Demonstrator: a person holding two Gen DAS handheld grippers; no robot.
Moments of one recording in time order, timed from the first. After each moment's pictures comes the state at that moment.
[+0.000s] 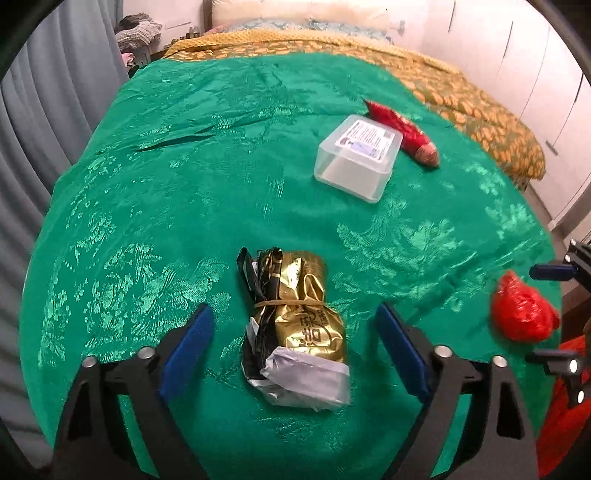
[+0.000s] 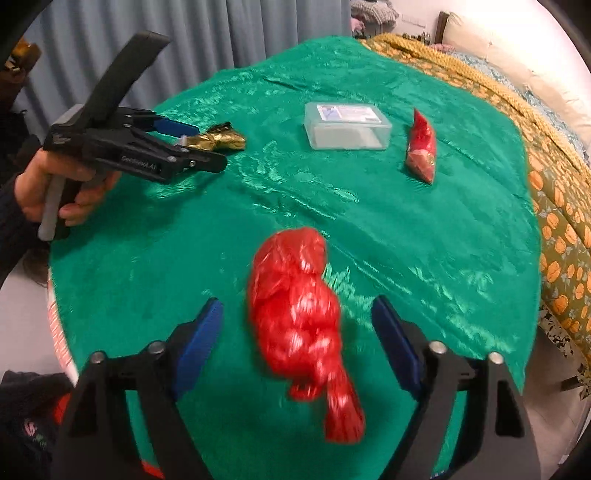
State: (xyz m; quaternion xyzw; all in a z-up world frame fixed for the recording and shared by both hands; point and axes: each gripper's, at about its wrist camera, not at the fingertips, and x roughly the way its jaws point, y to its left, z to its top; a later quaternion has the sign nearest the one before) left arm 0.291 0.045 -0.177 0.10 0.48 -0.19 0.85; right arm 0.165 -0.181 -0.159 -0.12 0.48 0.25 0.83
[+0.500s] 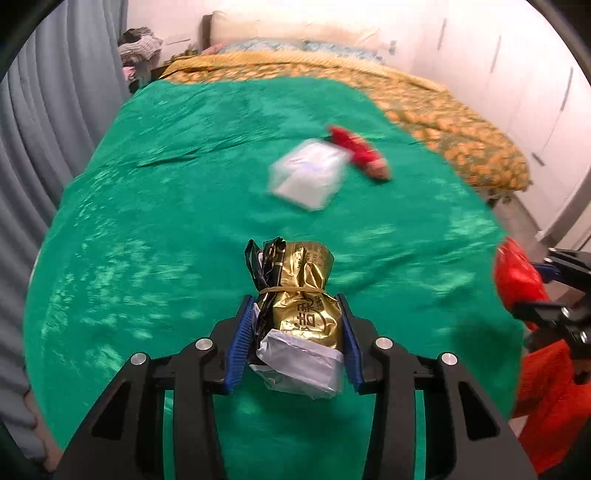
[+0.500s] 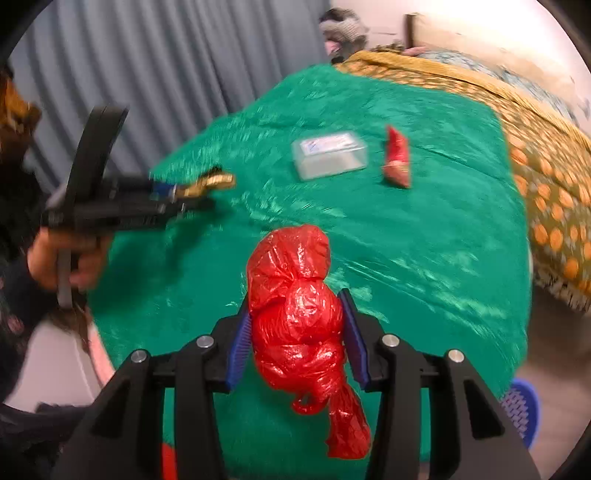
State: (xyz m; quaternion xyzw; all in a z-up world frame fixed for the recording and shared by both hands) left arm 0.229 0.026 -0.140 0.06 0.44 -0.21 0.87; right arm 0.125 -0.241 -0.122 0.02 0.42 0.25 0.87
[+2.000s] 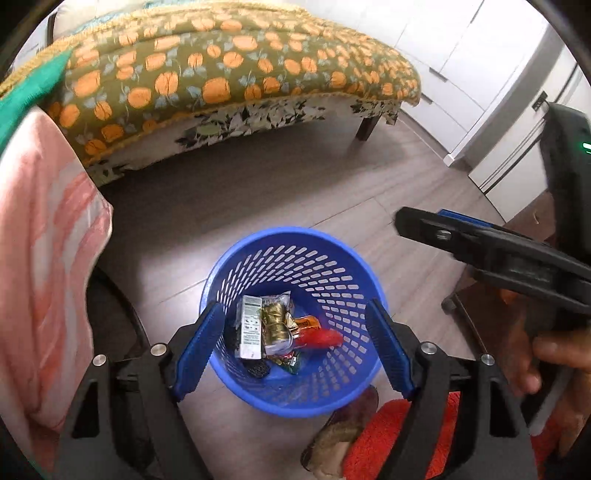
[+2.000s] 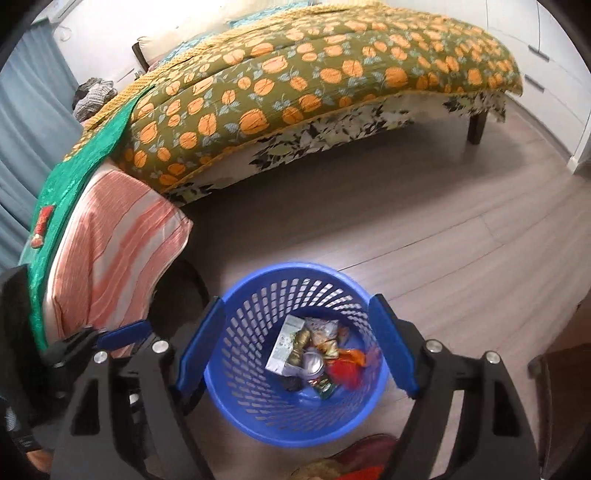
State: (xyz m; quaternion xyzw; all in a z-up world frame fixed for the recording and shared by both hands) left arm 0.144 -0.431 -0.251 0.11 0.49 -0.41 0.76; right arm 0.066 -0.623 -0.231 0.19 0.45 -0.12 0.86
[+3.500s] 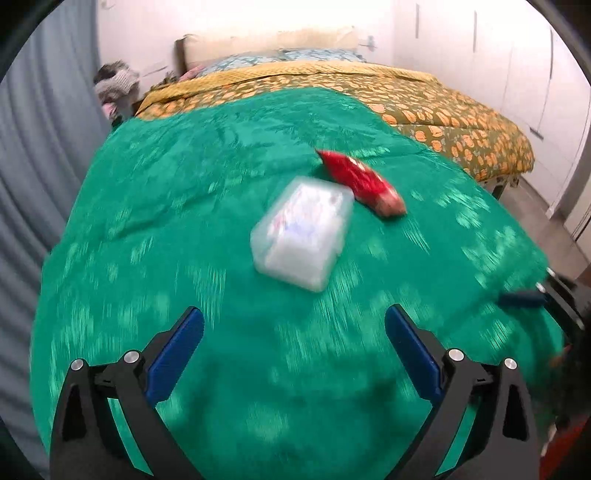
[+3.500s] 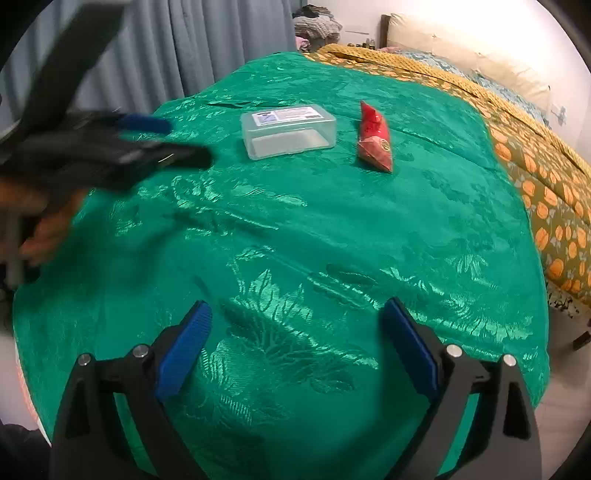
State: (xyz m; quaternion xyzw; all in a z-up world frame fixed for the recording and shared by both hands) left arm 0.306 -0.021 -0.148 0.14 0.41 -0.22 0.88; right arm 0.171 -0.197 -0.182 -0.05 0.43 0.18 0.89
